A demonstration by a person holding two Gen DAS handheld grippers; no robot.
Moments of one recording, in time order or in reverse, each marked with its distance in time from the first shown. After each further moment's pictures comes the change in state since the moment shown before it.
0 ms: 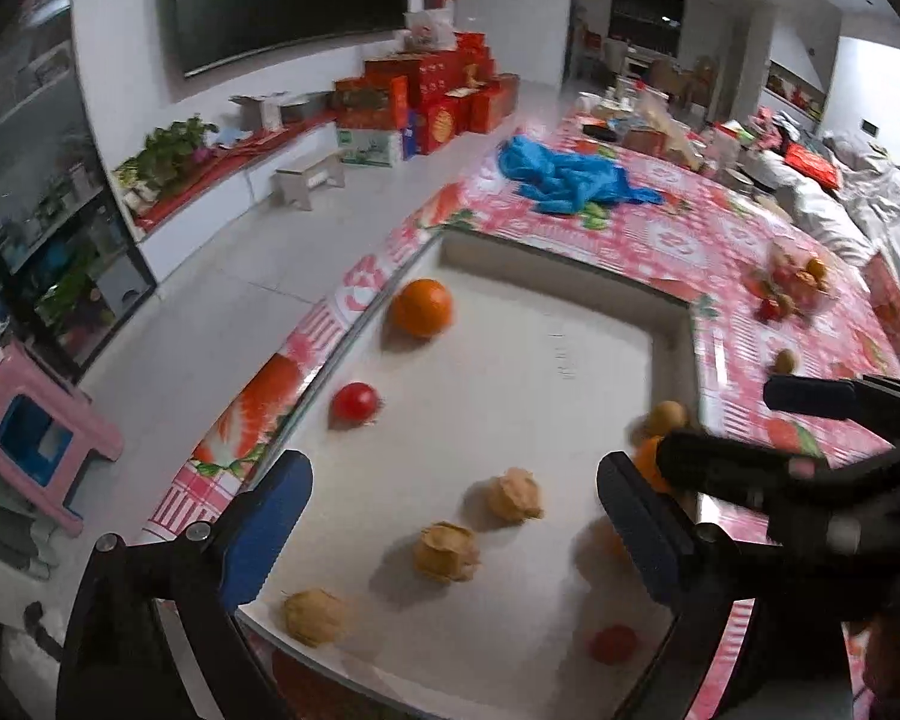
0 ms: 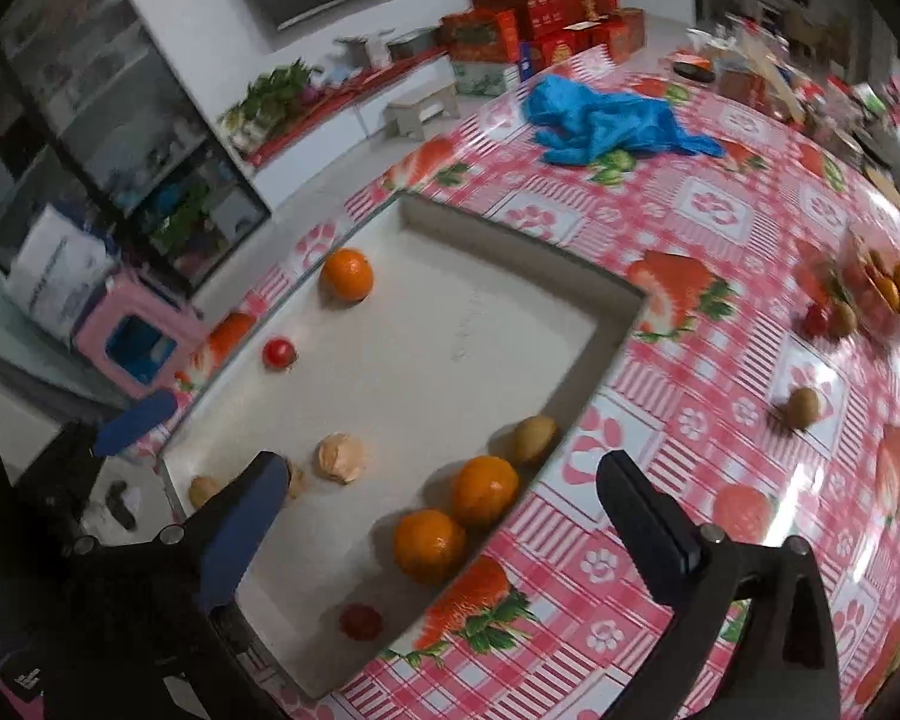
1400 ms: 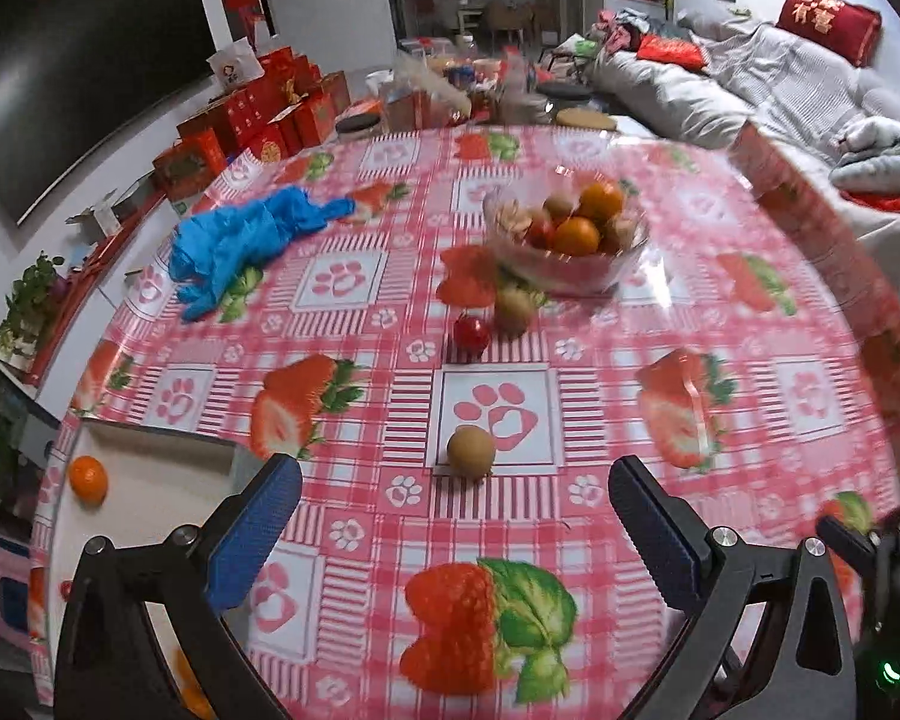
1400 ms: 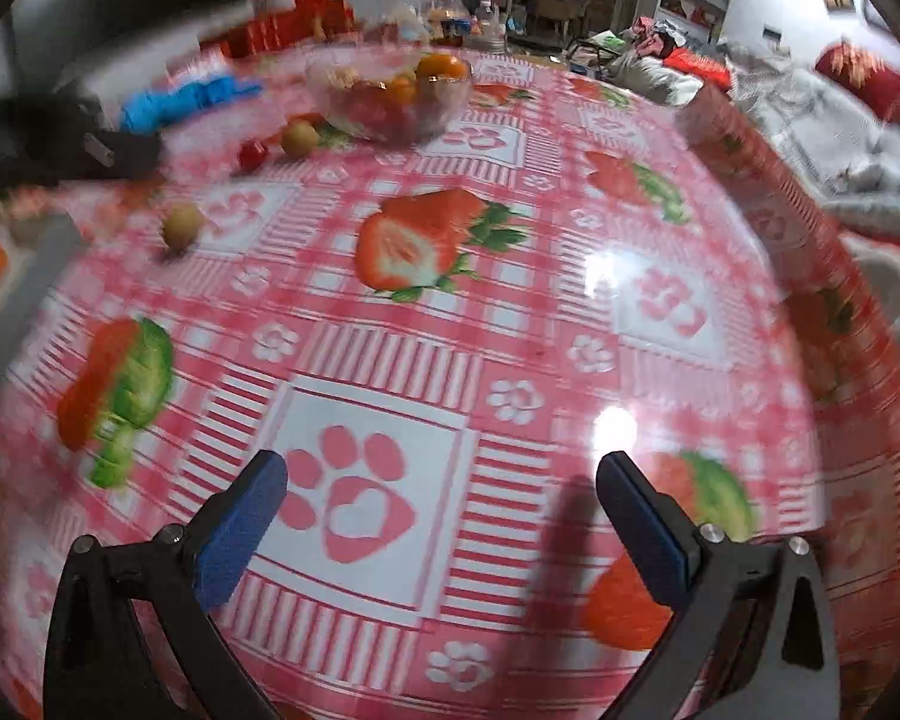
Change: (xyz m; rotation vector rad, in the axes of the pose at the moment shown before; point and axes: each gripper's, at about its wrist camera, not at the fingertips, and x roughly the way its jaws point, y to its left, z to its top) left arm 0.067 -0.287 0.052 0.351 0.041 -0.096; right arm -0.059 -0.242 -0.140 0.297 -0.095 -0.500
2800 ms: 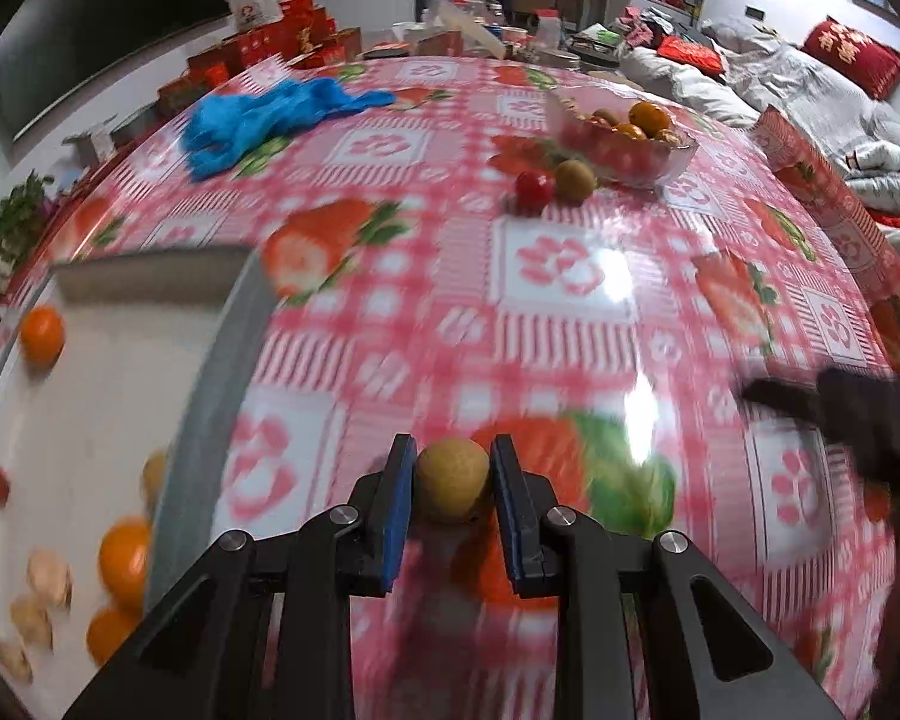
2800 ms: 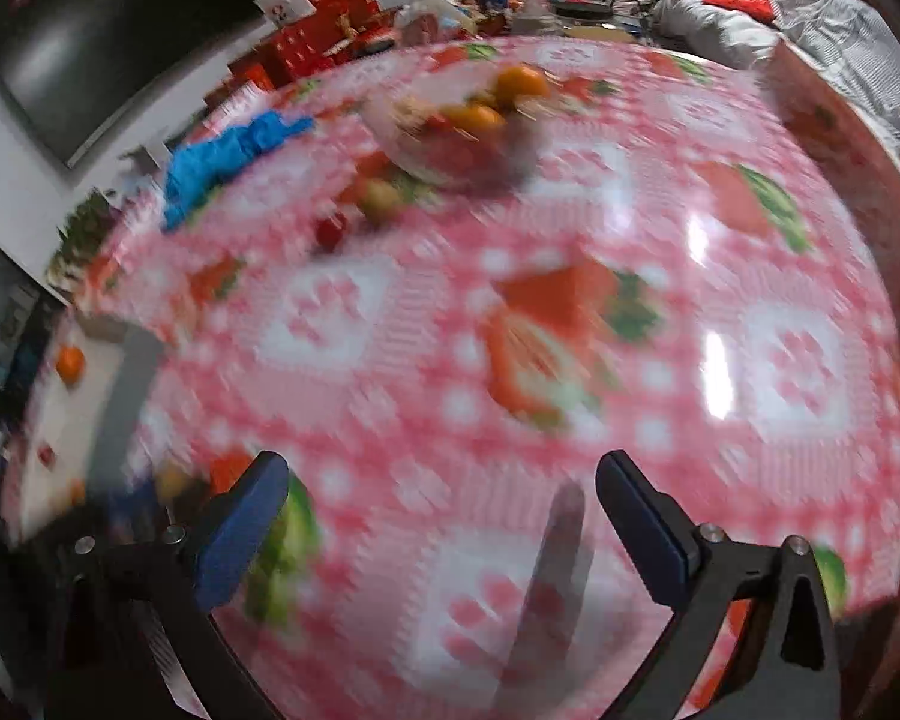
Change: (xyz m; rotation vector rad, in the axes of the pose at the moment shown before) left arm 0.018 0.050 -0.083 -0.123 0.060 -0.087; right arm 0.018 0.030 0.077 0.102 0.078 0.251
